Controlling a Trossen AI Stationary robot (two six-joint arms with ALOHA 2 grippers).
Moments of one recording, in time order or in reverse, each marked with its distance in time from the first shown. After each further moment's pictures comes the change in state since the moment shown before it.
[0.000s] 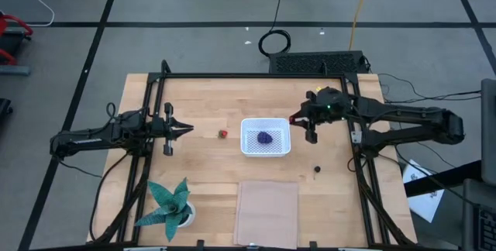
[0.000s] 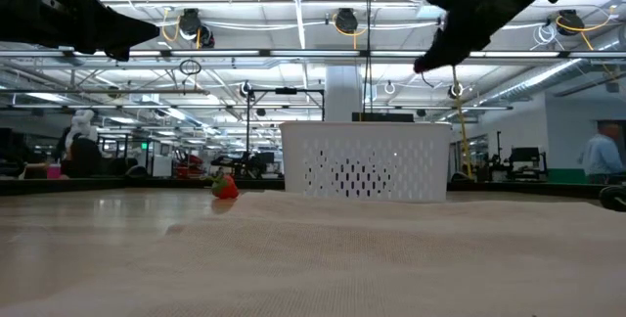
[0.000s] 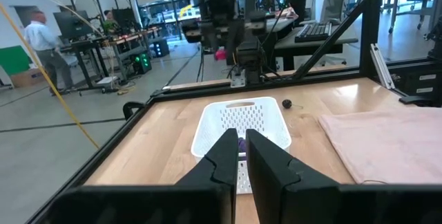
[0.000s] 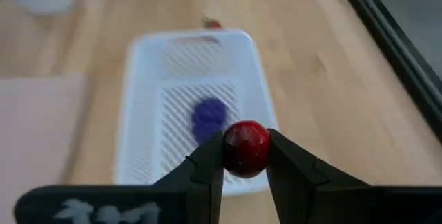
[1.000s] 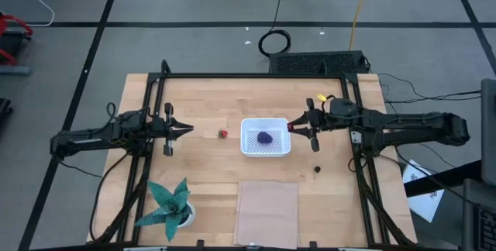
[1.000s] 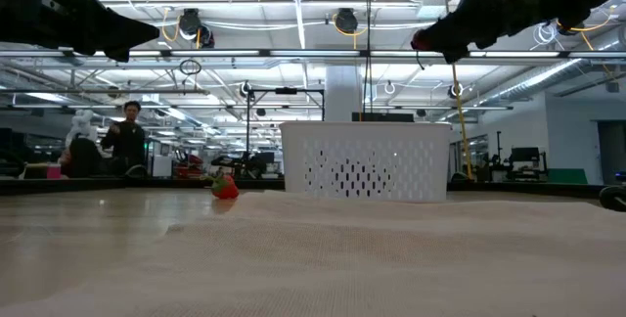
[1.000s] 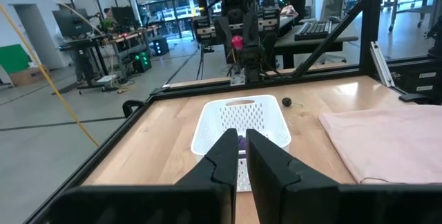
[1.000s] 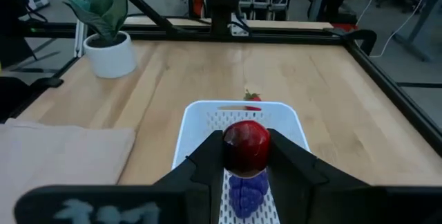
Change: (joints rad) left arm 0.000 0.000 0.000 -0.007 0.000 0.001; right arm 0.065 -0.128 -0.265 0.459 -0.076 0.033
